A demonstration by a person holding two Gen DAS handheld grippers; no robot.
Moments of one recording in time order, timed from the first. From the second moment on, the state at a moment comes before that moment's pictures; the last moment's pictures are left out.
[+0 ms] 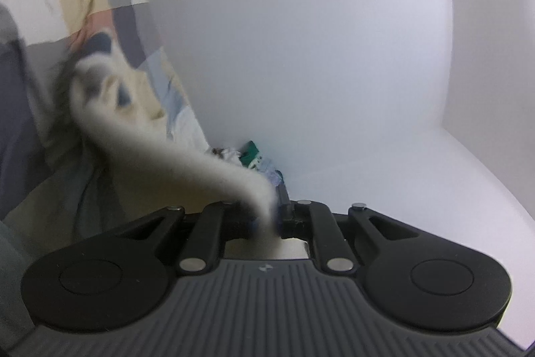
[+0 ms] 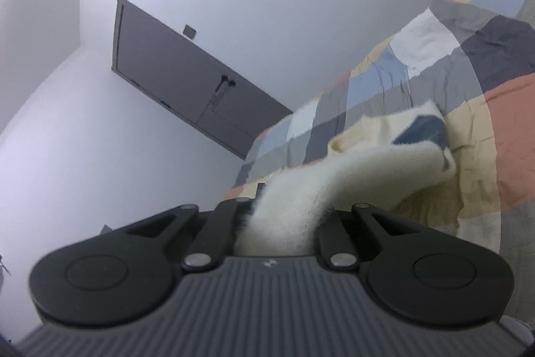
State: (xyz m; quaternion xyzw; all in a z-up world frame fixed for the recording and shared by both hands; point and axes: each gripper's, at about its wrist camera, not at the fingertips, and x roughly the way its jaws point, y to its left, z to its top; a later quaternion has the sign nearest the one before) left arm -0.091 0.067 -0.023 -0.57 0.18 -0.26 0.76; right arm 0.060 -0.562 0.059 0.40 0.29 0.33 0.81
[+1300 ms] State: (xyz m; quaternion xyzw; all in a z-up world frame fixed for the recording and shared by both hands) left arm 0.283 0.135 -0.155 -0.46 0.29 -0.04 0.84; right arm 0.398 -0.446 -0.151 0.42 0.36 0.16 0.82
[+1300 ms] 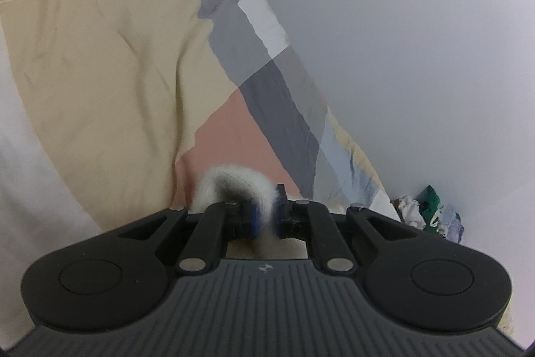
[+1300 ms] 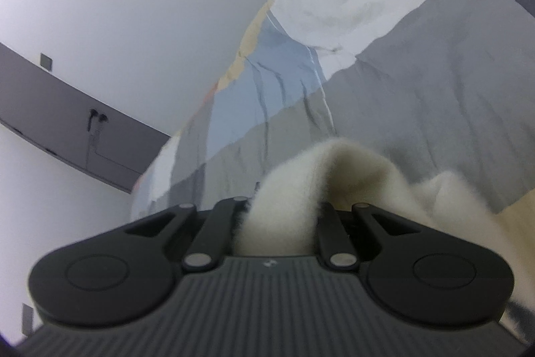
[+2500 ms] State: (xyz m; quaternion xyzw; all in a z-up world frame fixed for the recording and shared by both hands) left arm 0.176 0.002 -0.099 -0.16 0.34 -0.06 0.92; right arm 0.262 -0.311 -0.088 0.11 0.35 0.27 0.89
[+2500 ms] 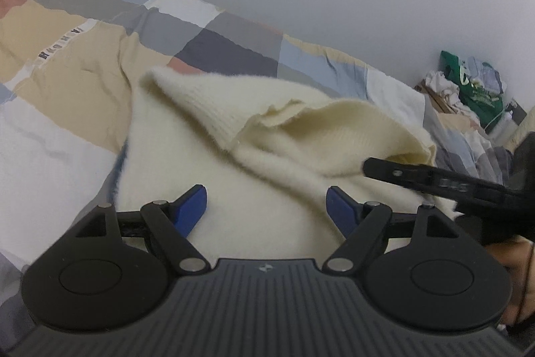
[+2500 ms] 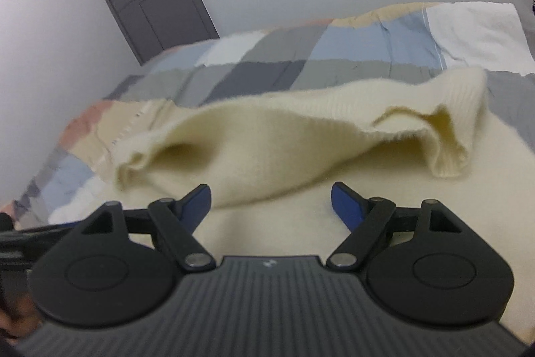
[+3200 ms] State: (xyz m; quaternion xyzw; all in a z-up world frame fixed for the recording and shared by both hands) left arm 0.183 0.028 -0.110 -0.23 0.33 -0.09 0.91; right arm 0.392 -0.231 -0.087 0.06 0.37 0.22 0.90
